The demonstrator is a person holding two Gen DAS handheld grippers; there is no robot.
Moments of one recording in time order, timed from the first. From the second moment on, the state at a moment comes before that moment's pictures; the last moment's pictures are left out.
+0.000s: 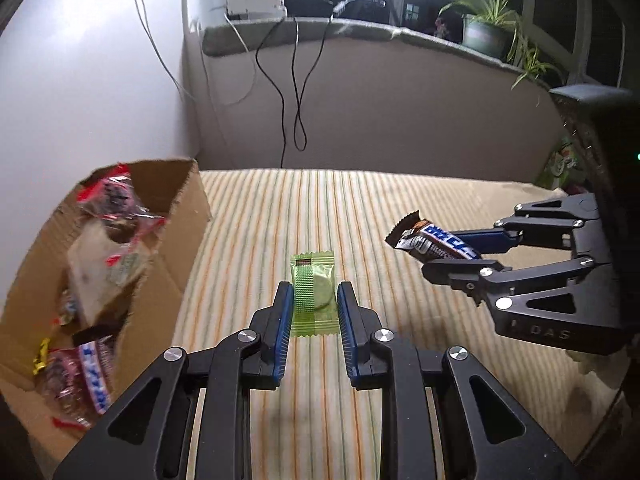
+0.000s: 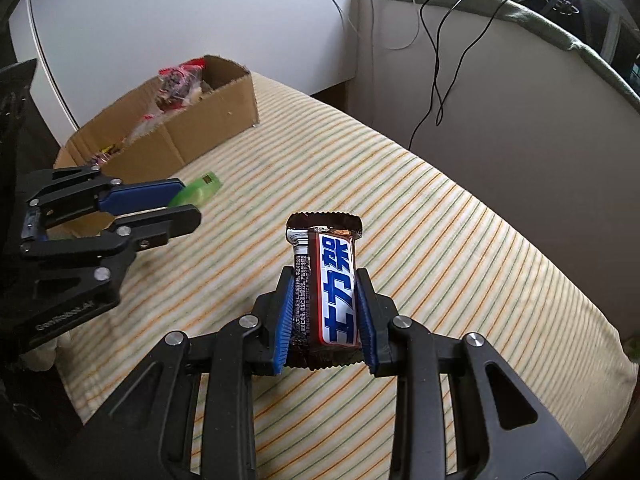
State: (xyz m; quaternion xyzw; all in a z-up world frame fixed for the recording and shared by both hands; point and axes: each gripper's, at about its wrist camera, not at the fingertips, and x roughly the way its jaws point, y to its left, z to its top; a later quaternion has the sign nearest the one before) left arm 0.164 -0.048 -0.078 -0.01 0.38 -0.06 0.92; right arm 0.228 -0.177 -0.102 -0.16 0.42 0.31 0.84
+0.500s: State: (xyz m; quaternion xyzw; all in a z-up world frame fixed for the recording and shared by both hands) left arm 0.114 0.019 -0.041 -0.04 0.33 -0.04 0.94; right arm 0.189 -0.115 -0.063 -0.16 0.39 0.32 0.85
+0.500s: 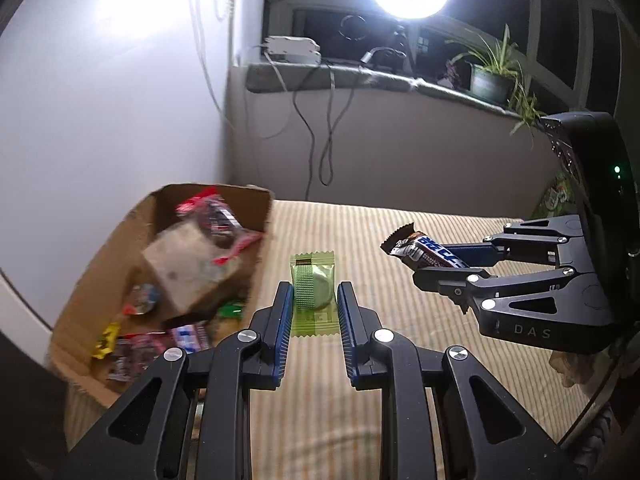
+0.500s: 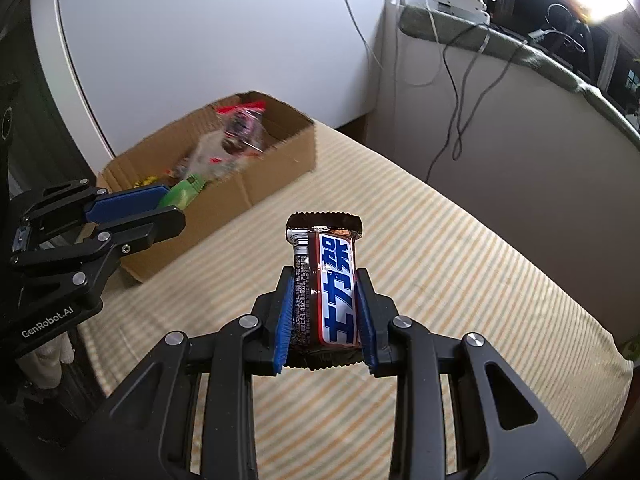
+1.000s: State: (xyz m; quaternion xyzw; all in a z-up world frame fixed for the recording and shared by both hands) left arm 0.096 0.103 -0.043 -0.07 0.32 0.01 0.95; right arm 0.185 -0.018 -0.054 -0.16 0.37 0.33 0.85
